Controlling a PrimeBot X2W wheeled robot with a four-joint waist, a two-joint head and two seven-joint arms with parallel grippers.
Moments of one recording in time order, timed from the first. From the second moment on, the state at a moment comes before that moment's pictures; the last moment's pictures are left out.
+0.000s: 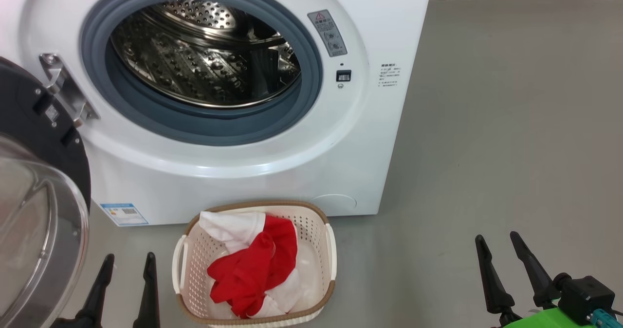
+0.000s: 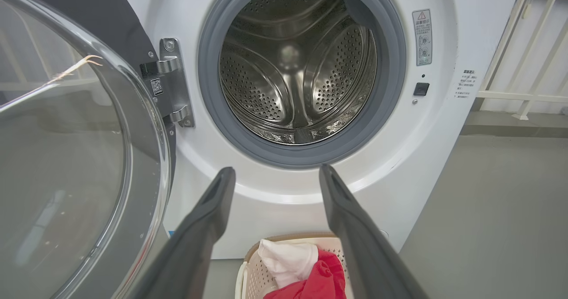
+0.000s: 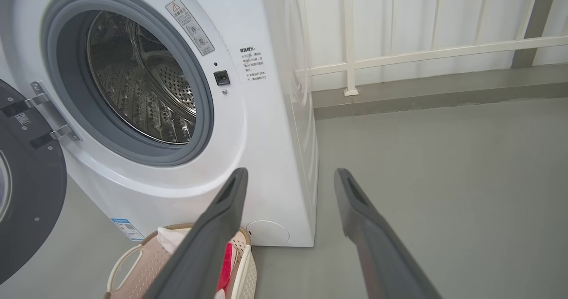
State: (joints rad) left arm 0.05 0.04 0.14 0.14 -0.14 -0.12 -0.26; right arm 0.10 -0.06 -0.01 0.16 0.35 0.12 -0.26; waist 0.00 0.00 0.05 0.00
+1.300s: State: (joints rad) left arm 0.07 0.04 0.07 0.15 -0.21 -0.05 -0.26; right arm 0.10 -0.07 0.03 0.18 0.35 0.12 -0.26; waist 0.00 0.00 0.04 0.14
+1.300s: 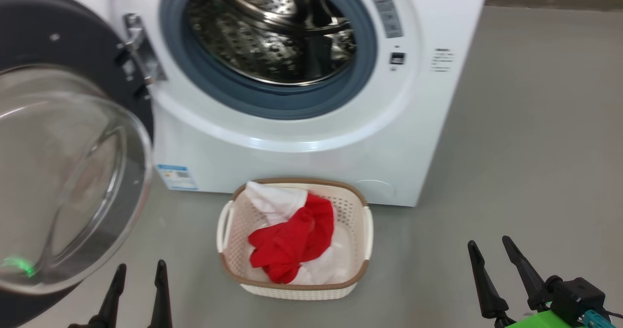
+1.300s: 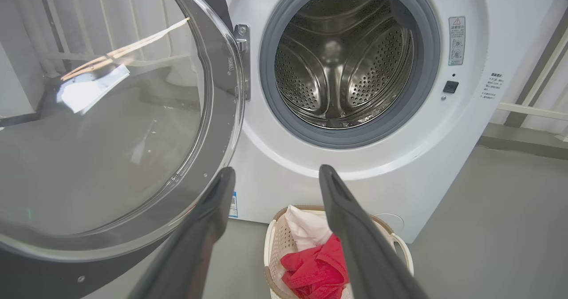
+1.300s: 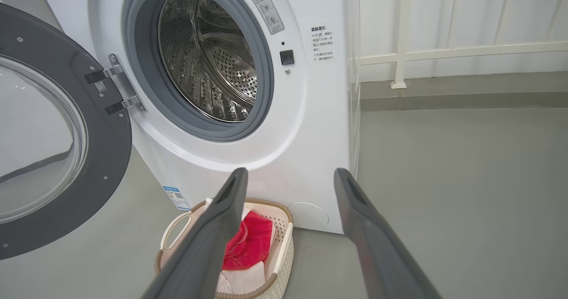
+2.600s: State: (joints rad) left arm 0.16 0.04 -0.02 0.07 -0.34 0.14 -0.26; right arm -0.05 -0.14 0.26 0.28 0.39 0.12 -0.26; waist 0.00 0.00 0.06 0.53
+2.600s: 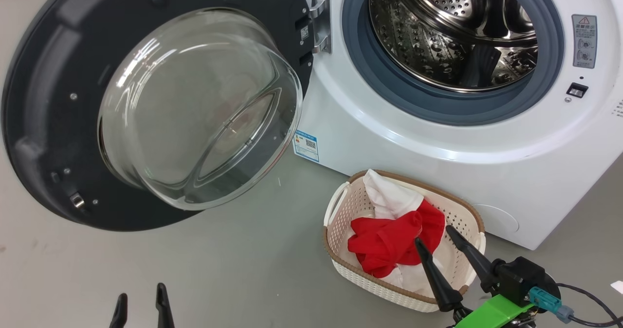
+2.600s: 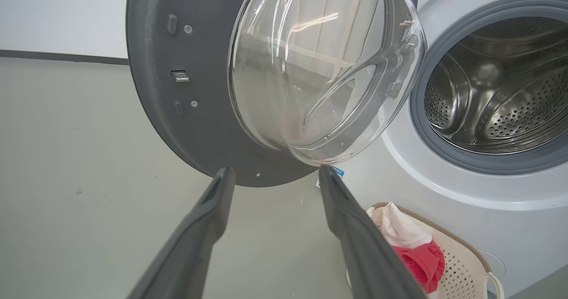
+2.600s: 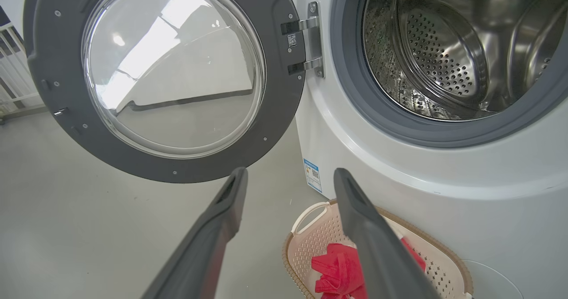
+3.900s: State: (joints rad) left arm -0.91 0.57 0.37 0.89 -0.98 -0.12 0.19; right arm -0.03 -0.12 0.18 0.23 0.37 0.12 -0.26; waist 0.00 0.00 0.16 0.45
